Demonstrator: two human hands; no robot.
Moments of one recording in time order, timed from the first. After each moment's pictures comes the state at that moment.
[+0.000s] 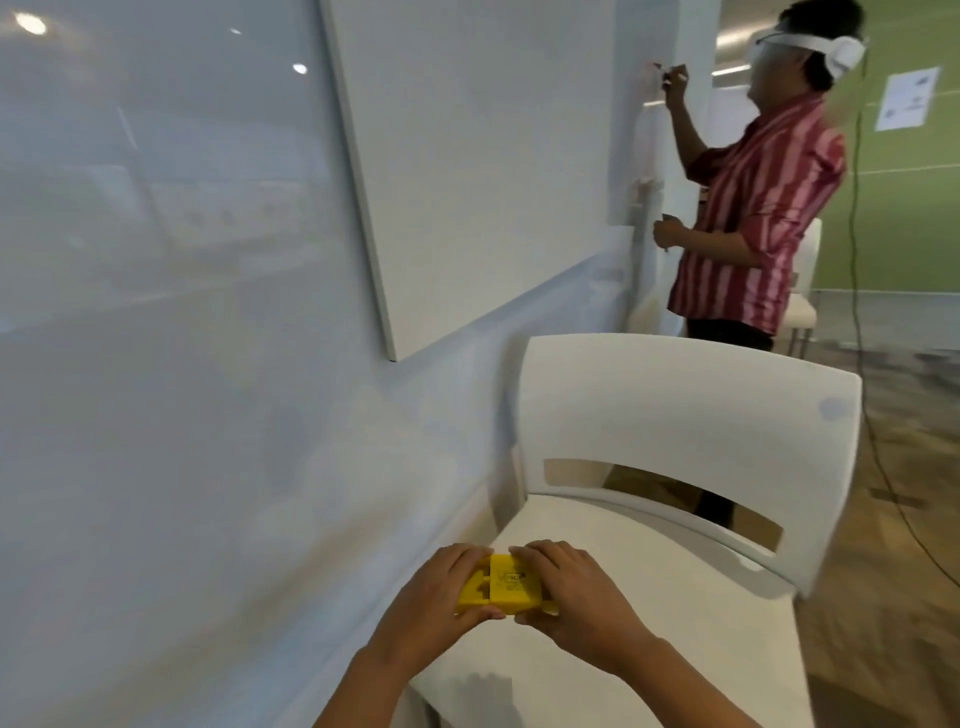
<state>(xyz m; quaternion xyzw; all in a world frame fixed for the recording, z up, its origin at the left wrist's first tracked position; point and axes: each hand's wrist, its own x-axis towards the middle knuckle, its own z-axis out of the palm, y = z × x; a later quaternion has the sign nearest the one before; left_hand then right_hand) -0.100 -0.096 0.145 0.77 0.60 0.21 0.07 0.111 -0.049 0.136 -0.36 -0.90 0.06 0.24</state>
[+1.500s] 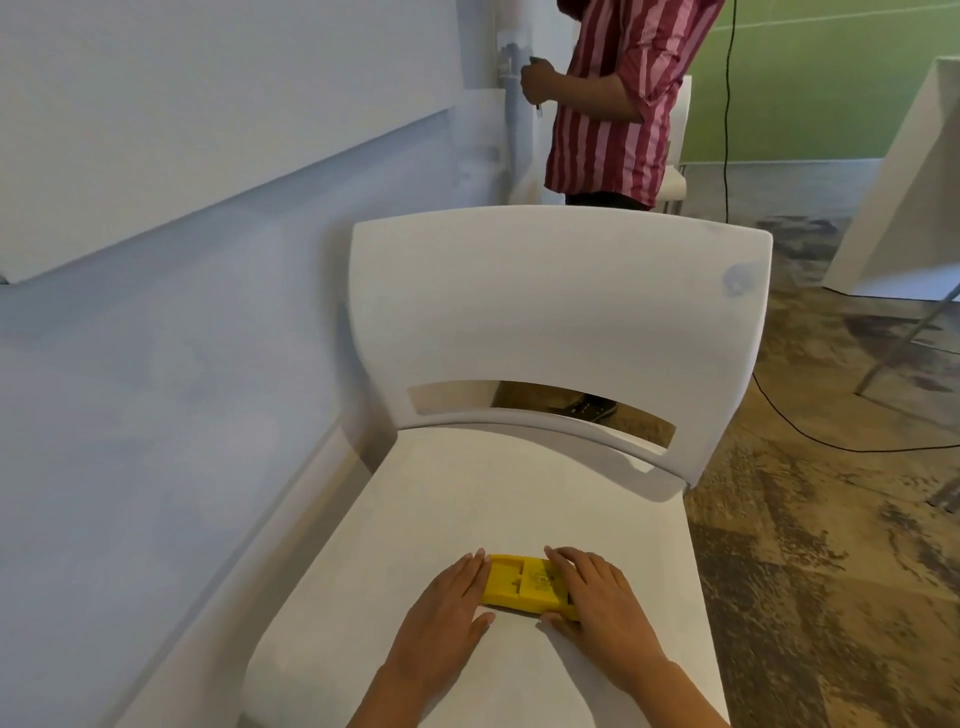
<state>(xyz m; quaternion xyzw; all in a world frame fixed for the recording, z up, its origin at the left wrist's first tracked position) 0.019 0.009 -0.032 0.86 0.50 0.03 0.14 0.248 0.005 -0.051 -0.57 -0.80 0.04 0.18</state>
